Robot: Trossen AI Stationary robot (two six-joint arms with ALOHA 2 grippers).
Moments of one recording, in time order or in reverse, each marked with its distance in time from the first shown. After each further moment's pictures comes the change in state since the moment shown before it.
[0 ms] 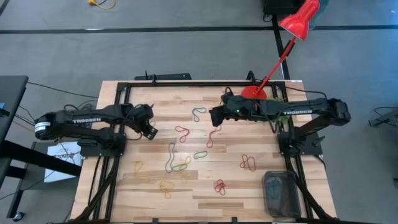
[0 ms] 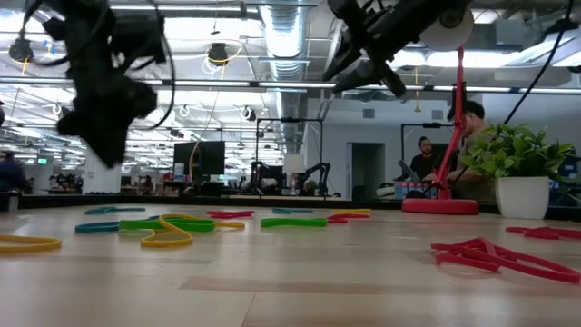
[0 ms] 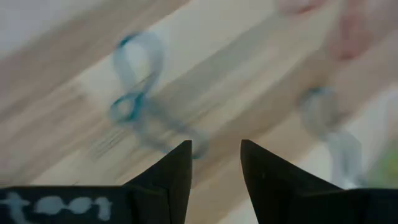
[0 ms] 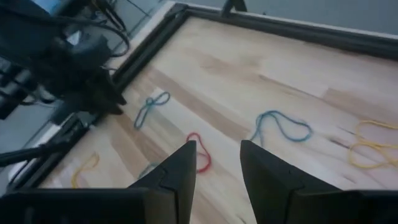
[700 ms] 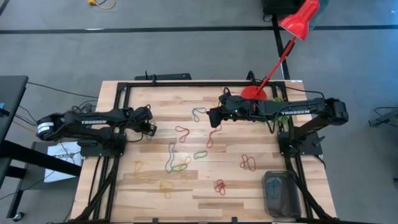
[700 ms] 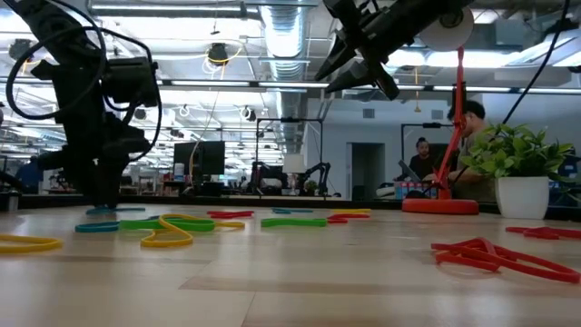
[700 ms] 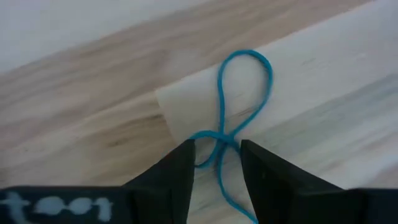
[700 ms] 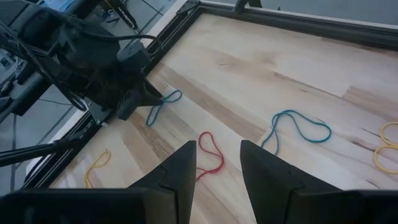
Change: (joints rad) left arm 0.112 0.070 -0.214 0.266 -0.158 -0.052; right arm -0.001 0.020 0.001 0.036 -0.038 0.000
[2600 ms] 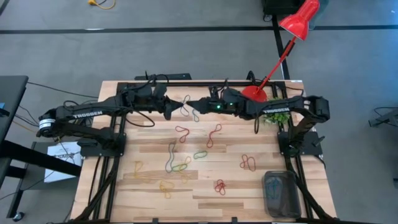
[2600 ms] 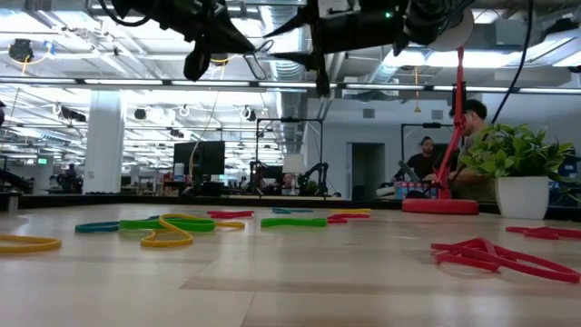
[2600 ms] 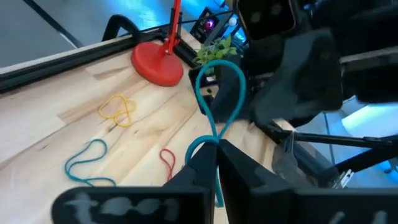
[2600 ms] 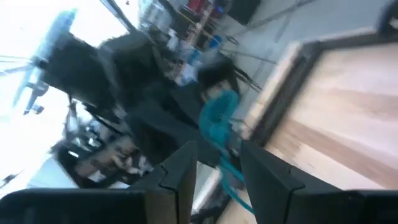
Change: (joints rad) left arm -0.104 0.029 0.492 0.469 0.231 0.174; right arm -0.071 0.226 0.032 0.695 -0.234 0.281
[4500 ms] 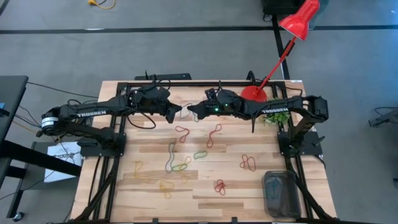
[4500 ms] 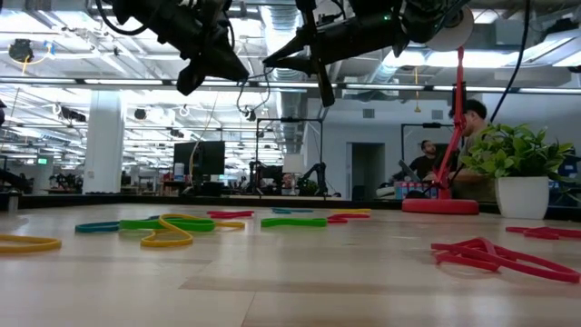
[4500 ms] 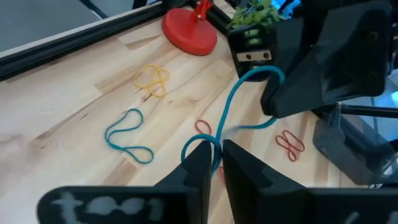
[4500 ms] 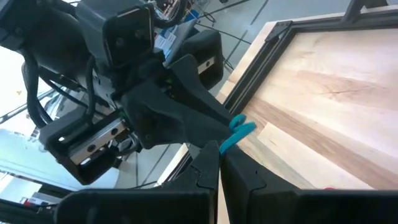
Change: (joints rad) left arm -0.008 0.047 0.000 -0.118 -0.055 0.063; right arm 0.011 0.016 0.029 -0.157 -0.018 -0.106
